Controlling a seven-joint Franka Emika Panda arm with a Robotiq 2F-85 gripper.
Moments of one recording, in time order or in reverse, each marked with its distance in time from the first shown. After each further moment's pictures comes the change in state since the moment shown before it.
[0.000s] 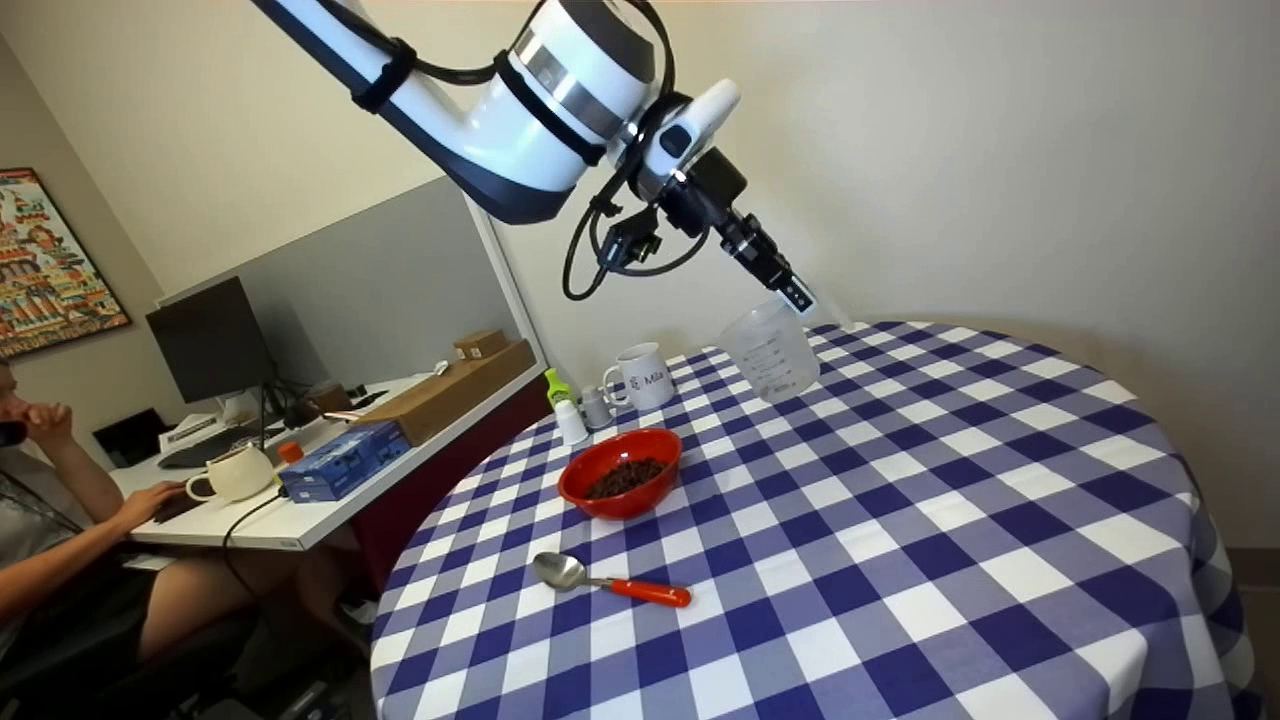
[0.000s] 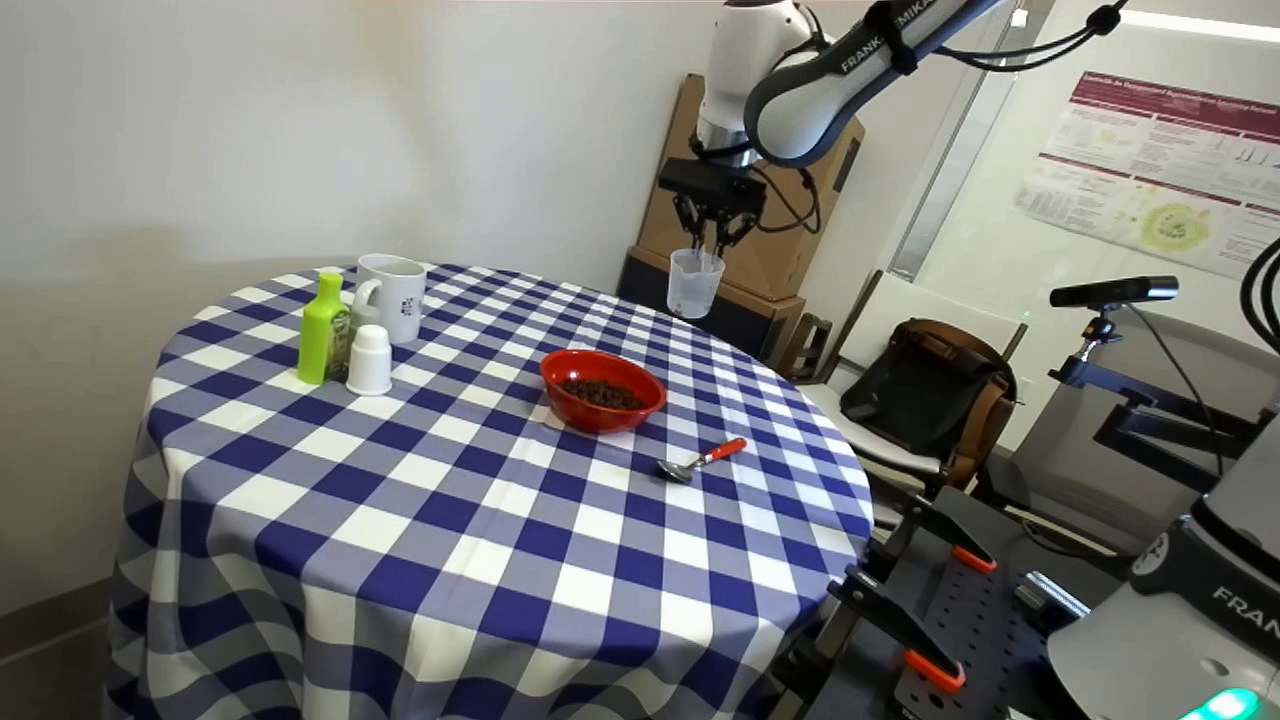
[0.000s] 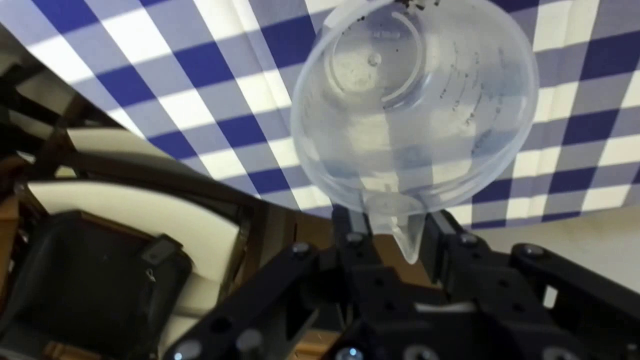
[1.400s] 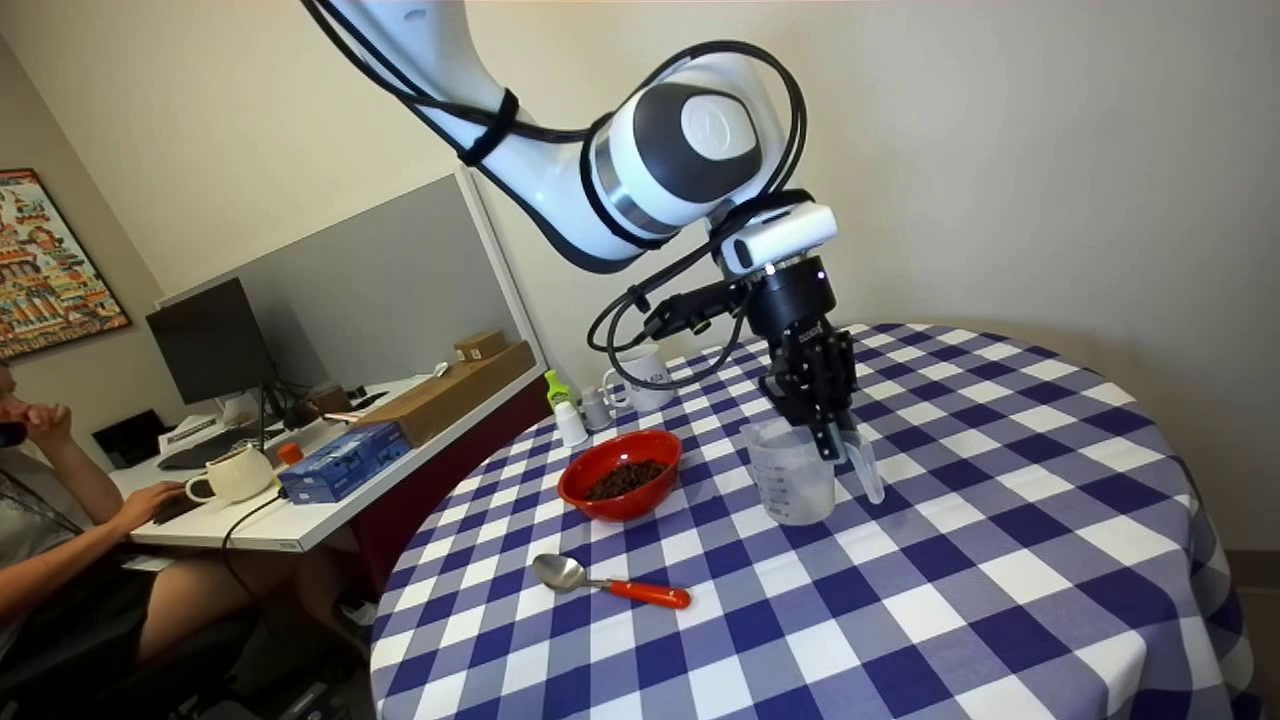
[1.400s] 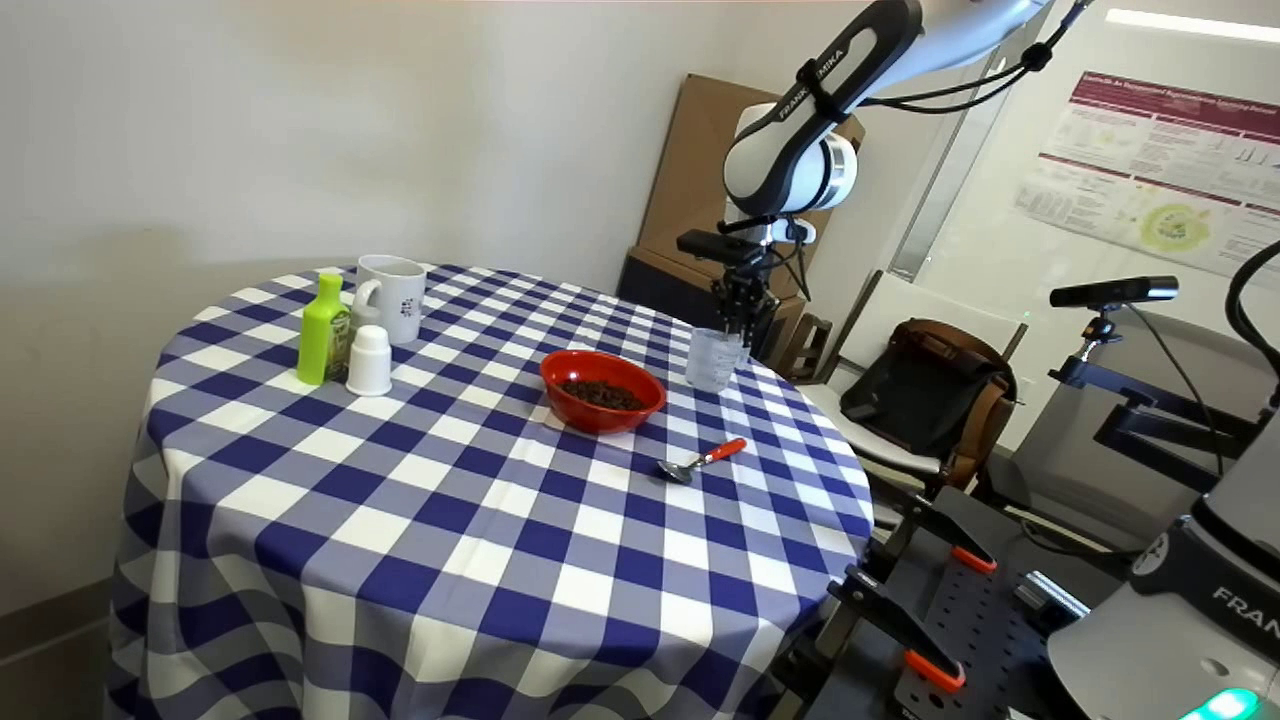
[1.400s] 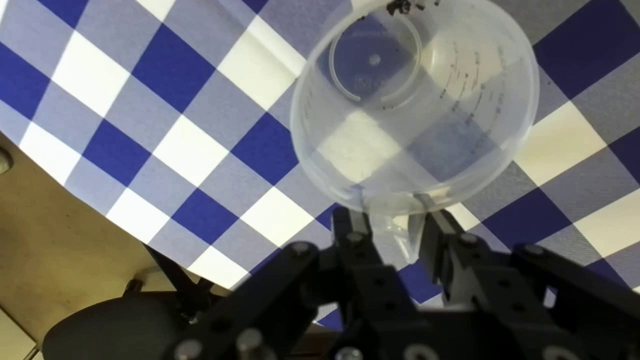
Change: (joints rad) arm 0.196 0.176 -0.341 0.016 0.648 -0.059 -0.062
